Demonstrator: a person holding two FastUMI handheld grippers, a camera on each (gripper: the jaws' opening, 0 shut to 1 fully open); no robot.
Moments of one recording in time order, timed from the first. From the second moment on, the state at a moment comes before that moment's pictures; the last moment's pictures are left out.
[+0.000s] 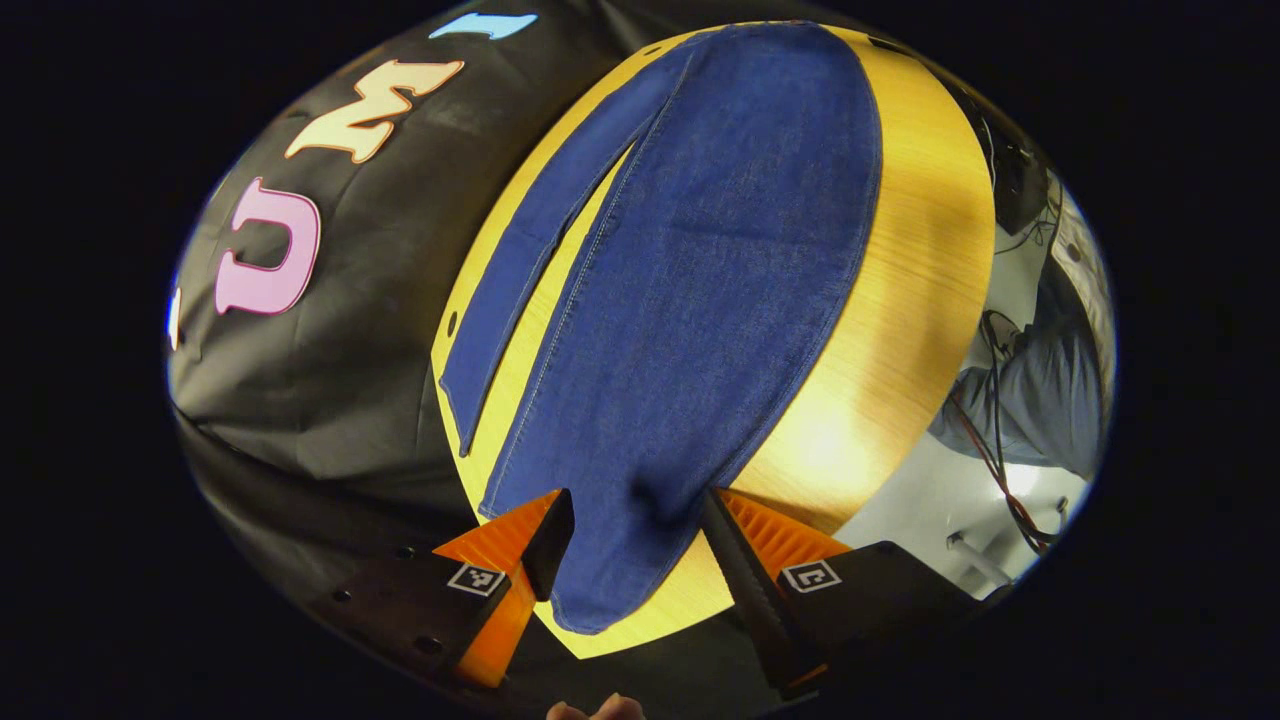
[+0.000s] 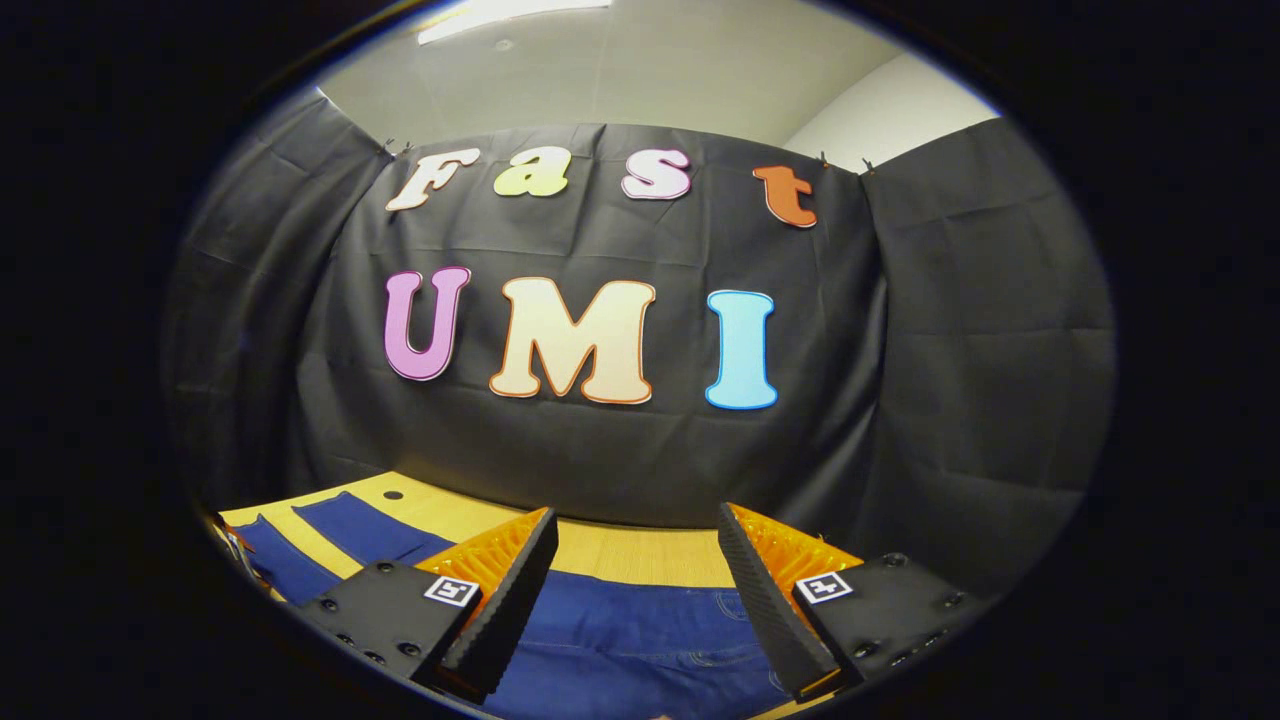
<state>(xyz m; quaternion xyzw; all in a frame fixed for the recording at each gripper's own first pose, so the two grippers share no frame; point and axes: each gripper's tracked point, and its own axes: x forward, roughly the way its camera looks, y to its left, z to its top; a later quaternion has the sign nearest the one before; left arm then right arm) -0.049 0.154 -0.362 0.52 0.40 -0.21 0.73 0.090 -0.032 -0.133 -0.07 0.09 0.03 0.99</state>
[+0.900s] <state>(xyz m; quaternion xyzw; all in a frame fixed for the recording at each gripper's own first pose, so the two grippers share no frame) -0.040 0.147 -0.386 0.50 0.44 -0.24 0.70 0.067 -0.086 -0.184 -0.19 0.14 0.04 0.97</state>
